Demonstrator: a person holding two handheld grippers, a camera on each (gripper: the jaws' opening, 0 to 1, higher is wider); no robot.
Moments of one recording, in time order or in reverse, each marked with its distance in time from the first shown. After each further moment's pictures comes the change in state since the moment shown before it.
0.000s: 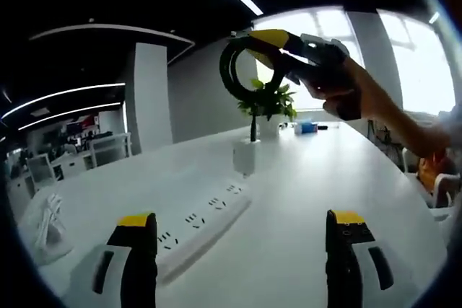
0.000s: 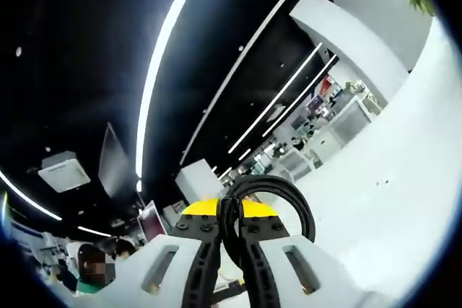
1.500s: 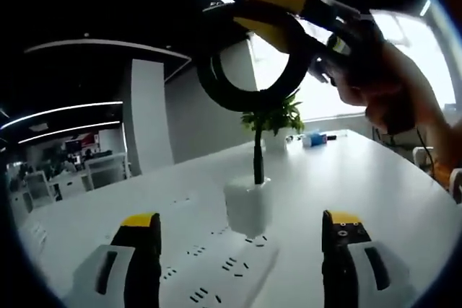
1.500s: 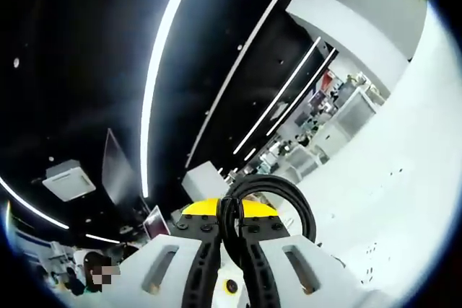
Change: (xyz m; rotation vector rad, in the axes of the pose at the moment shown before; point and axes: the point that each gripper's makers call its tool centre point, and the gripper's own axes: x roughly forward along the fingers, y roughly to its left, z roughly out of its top) left arm 0.093 0.025 0.037 0.052 -0.102 0.003; right arm 0.025 -0.002 -0.004 0.055 -0.013 0.020
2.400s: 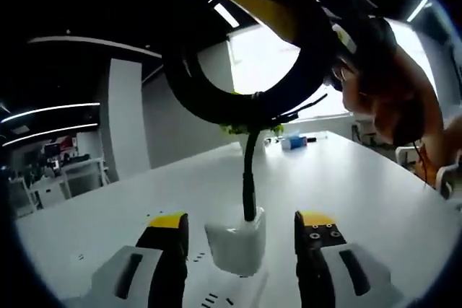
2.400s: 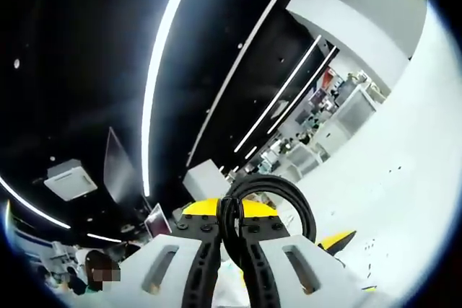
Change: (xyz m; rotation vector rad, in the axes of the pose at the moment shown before) left arm 0.033 -0.029 0.012 0.025 0.001 -0.149; right arm -0.009 -0.003 -0.002 0.003 0.013 0.003
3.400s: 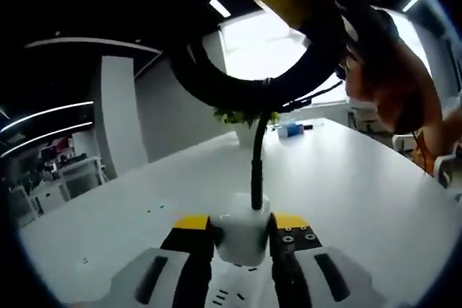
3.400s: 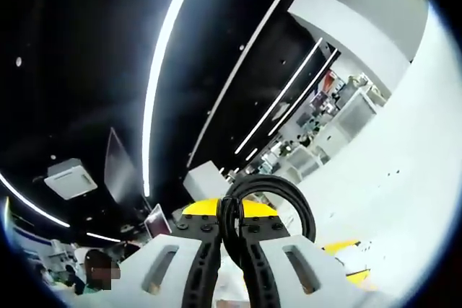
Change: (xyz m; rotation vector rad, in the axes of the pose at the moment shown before) left arm 0.000 0.009 -0.008 0.029 0.072 -0.018; right arm -0.003 0.000 0.002 -0.010 -0.011 0.007
